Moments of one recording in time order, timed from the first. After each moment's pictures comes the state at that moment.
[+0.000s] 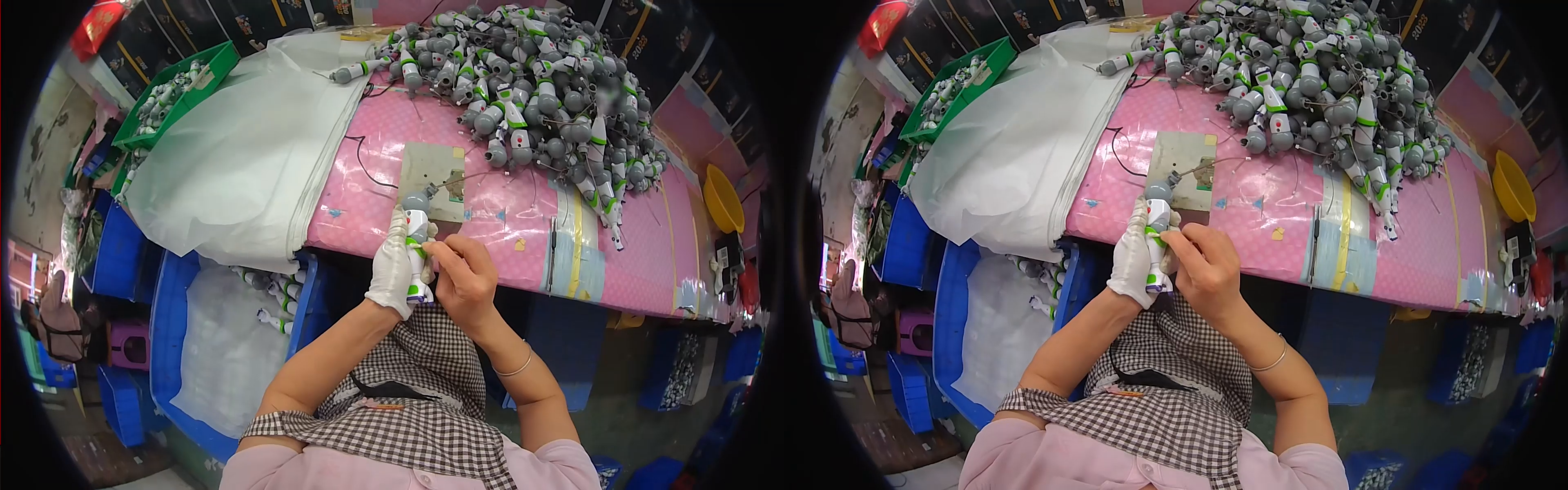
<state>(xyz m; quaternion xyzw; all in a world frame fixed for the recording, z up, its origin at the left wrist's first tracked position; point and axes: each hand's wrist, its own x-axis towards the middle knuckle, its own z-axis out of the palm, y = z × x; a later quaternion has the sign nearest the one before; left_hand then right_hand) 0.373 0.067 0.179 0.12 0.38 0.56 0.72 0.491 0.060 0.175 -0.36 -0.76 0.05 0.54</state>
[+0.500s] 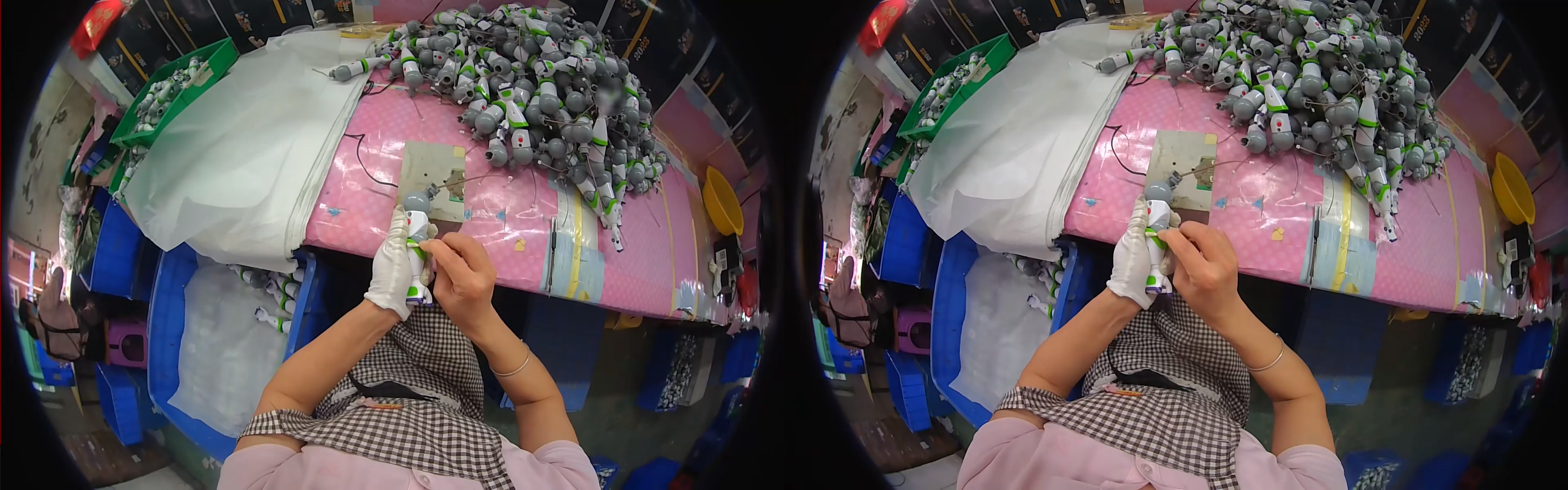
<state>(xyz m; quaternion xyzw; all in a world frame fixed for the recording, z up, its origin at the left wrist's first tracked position) 0.374 0.068 0.174 0.11 0.39 0.57 0.71 0.488 0.059 0.172 -0.37 -0.75 0.08 0.55</state>
